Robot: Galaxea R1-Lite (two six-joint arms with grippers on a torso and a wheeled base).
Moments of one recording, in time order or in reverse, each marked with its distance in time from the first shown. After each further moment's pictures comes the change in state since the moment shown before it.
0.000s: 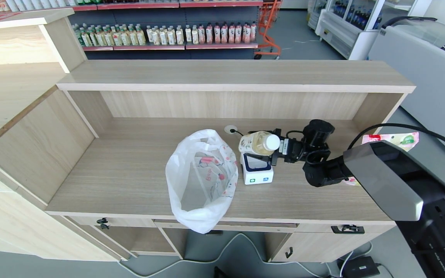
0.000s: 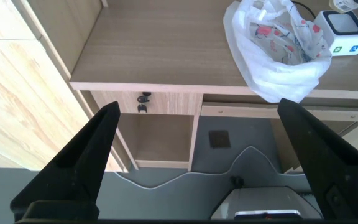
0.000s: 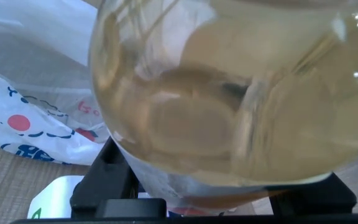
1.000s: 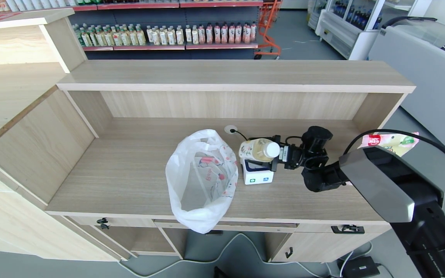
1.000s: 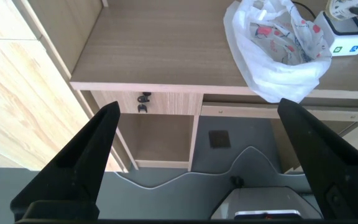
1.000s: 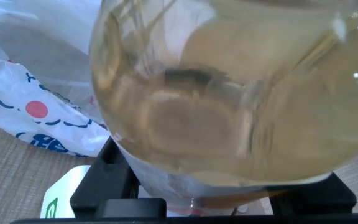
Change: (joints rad) left arm 0.000 0.000 0.000 0.000 0.000 0.000; right arm -0.008 0.045 0.009 -0.046 0.024 0.000
